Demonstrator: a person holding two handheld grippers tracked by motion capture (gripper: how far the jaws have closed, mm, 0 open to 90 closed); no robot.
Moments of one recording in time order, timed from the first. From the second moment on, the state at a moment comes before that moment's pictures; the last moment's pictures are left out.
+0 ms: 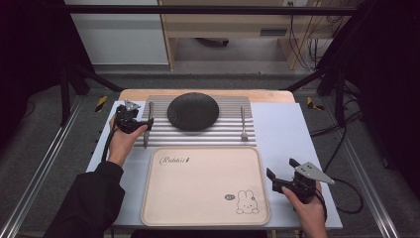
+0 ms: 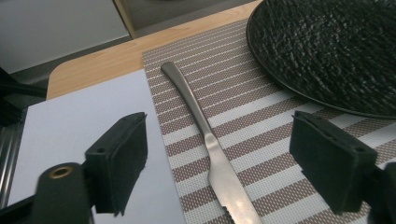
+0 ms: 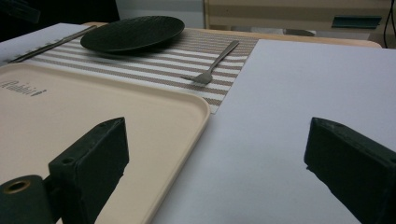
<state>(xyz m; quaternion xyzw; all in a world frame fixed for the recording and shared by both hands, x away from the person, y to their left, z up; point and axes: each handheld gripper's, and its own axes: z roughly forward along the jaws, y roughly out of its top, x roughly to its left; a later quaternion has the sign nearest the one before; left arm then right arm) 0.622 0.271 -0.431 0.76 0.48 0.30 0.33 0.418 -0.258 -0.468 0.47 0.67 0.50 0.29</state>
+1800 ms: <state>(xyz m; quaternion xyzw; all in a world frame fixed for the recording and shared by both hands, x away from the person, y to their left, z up) 0.644 0.262 -0.473 0.75 0.52 0.27 0.31 0.418 -0.260 -0.471 0.47 0.68 0.49 0.28</state>
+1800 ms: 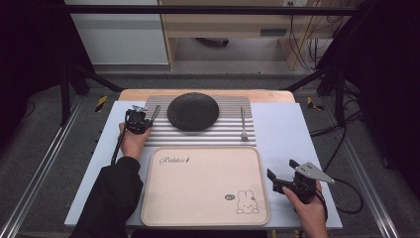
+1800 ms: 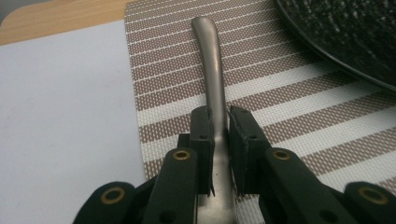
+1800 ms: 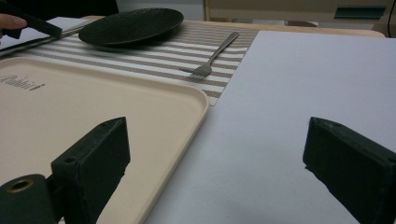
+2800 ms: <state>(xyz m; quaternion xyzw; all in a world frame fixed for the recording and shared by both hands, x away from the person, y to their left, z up) 0.488 0.229 -0.417 0.76 0.41 0.27 0.43 0.414 -0.257 -0.466 0.47 0.68 0.49 0.29</state>
